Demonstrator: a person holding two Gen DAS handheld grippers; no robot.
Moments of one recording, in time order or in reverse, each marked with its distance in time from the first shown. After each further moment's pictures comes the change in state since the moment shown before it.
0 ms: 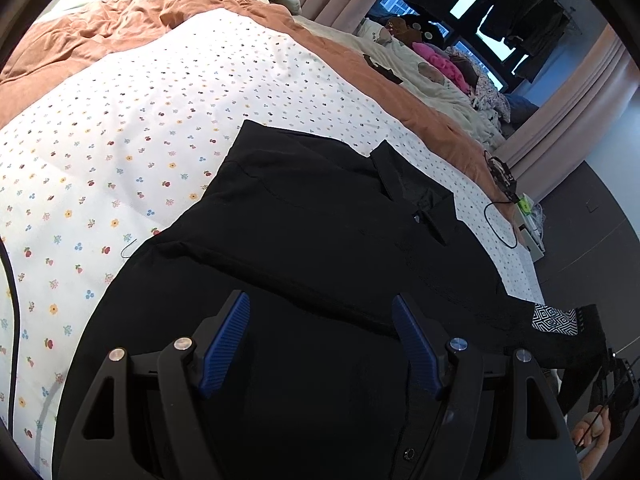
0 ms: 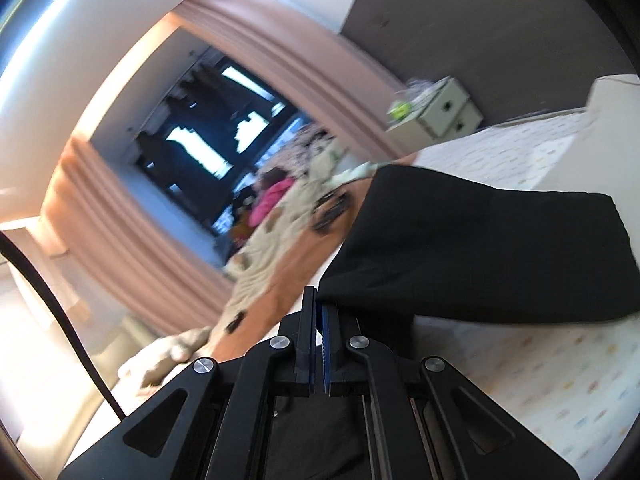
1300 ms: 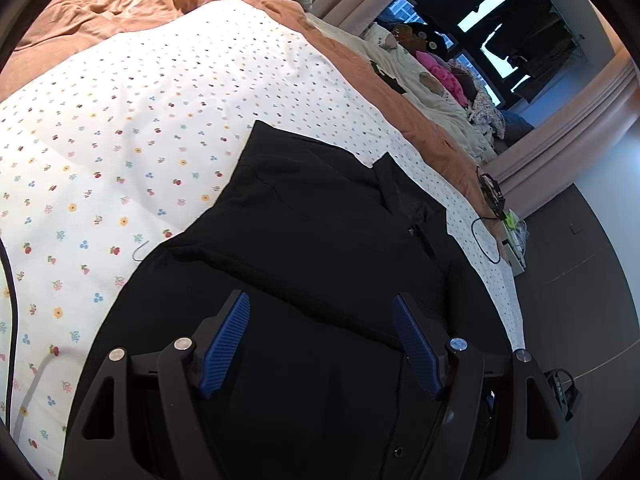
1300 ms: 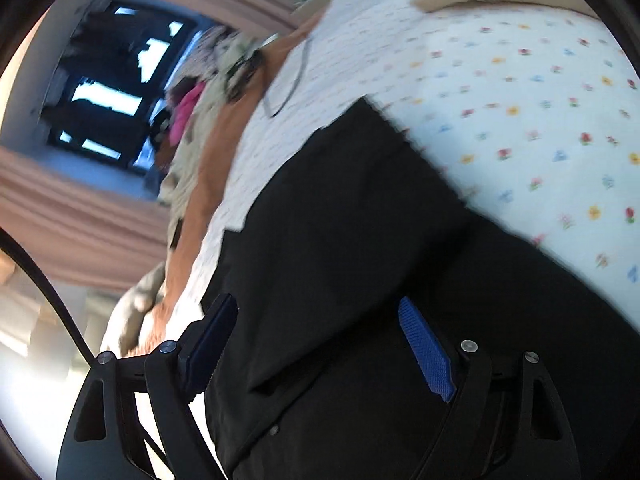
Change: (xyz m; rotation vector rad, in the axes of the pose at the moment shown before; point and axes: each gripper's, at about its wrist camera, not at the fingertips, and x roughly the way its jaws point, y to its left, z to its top) left arm -0.006 0.023 0.012 -0.079 0.013 -0.063; right arm 0.075 -0.053 -0.034 0.319 0.336 -0.280
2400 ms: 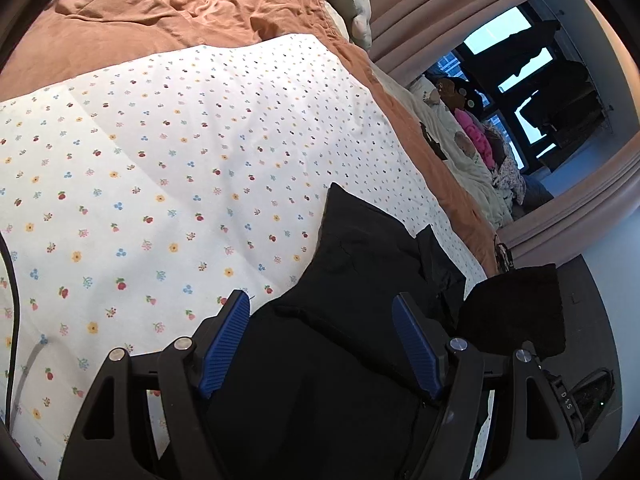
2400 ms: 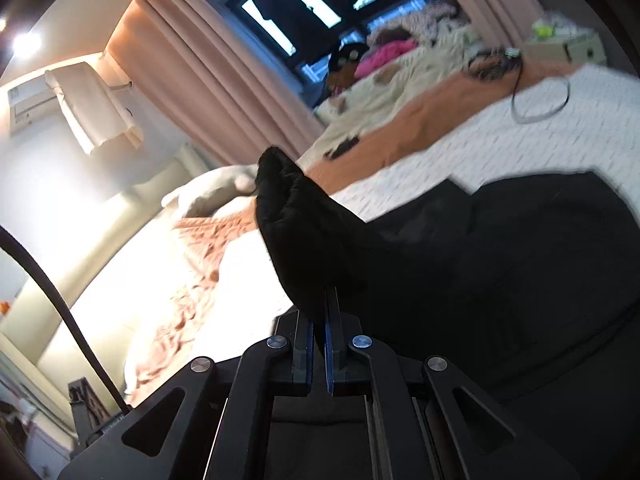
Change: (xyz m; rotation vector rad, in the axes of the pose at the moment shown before) left arm -0.044 0.076 0.033 -0.189 -0.116 0.019; right arm 0.053 0.185 -0.192 -0.624 0.133 0.315
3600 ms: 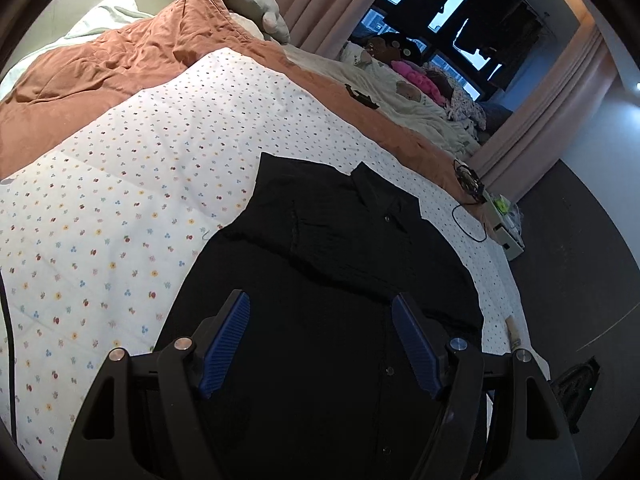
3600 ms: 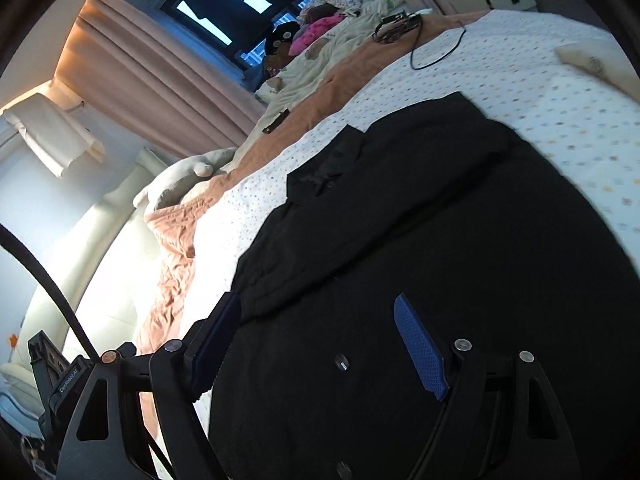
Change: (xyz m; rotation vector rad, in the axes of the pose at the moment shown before) left arm -0.097 -0.076 -0.086 0.326 0.053 -0.011; right arm -0.209 -0.070 -0.039 0.152 0.056 -0.108
